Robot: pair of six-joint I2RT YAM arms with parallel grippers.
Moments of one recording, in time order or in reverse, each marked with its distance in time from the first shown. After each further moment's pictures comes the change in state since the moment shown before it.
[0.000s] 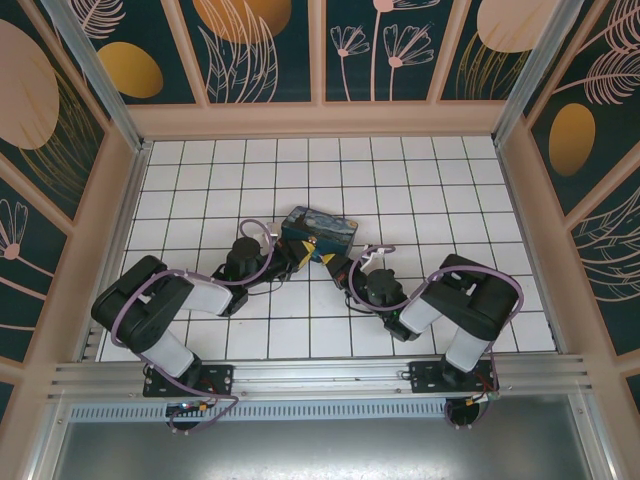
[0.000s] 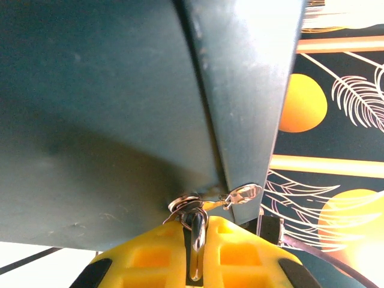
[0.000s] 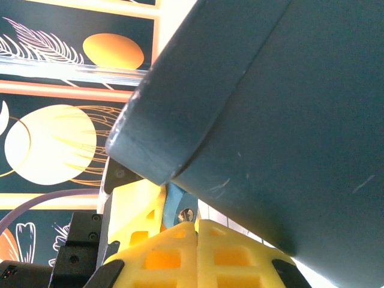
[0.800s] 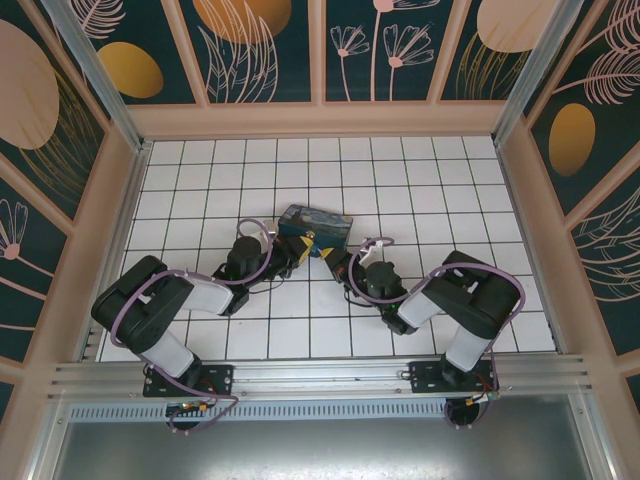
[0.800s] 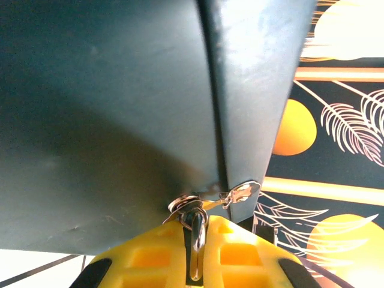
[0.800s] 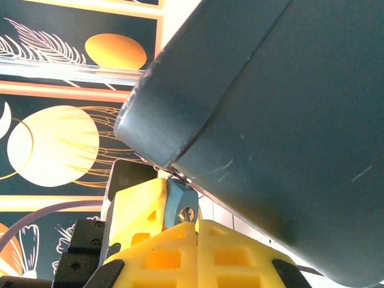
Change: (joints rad) left arm -0.009 0.000 0.010 0.012 -0.077 -0.076; right arm -0.050 0.000 0.046 -0.037 -0.062 -0.004
